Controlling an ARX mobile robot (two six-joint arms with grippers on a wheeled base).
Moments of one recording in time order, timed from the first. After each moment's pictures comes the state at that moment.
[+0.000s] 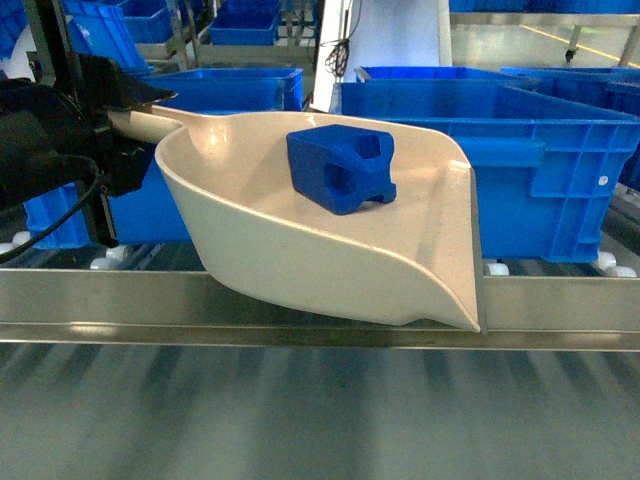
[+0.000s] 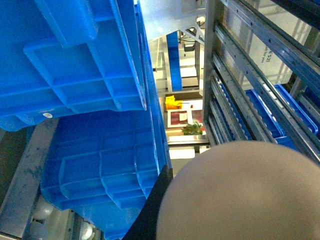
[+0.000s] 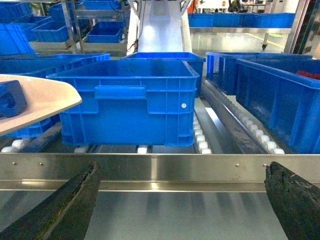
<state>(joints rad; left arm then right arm) -0.15 1.83 0.75 1.09 0.18 -1.48 0.00 0.00 0.01 0.00 0.00 0.00</state>
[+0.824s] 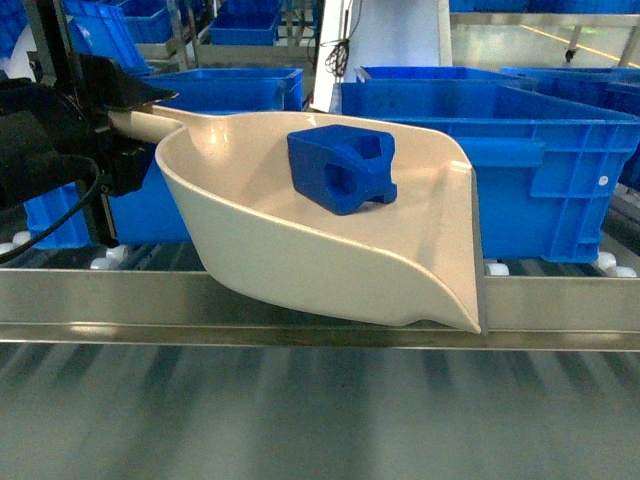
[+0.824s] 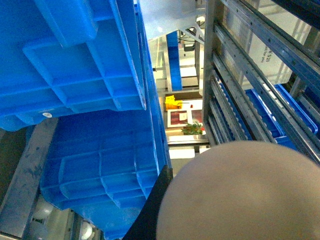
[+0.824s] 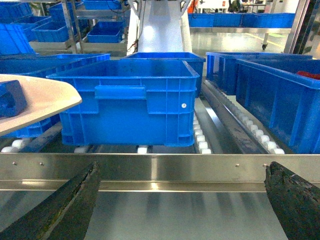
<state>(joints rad) -0.15 1.83 0.75 1.09 0.18 -1.48 0.00 0.00 0.01 0.00 0.00 0.00</state>
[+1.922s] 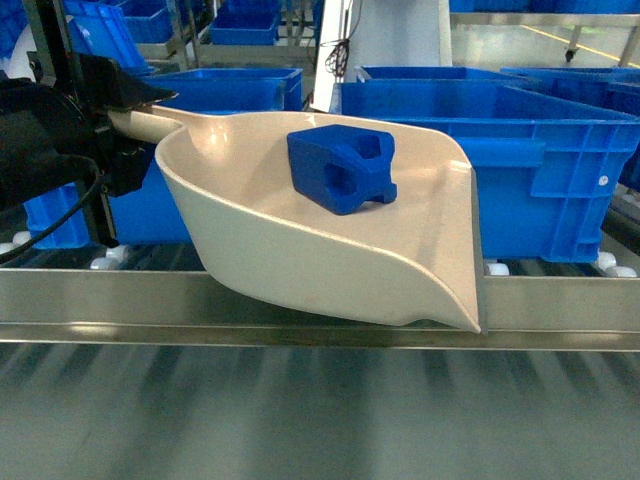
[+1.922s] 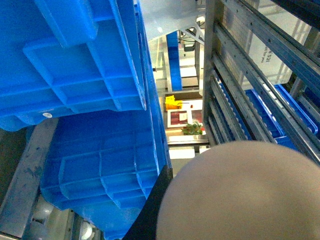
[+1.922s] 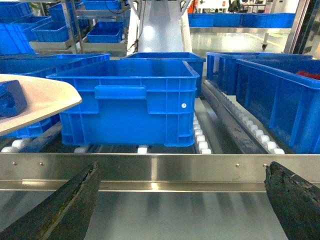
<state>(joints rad) -0.15 1.83 0.75 1.09 0.18 -1.48 0.00 0.00 0.01 0.00 0.00 0.00</state>
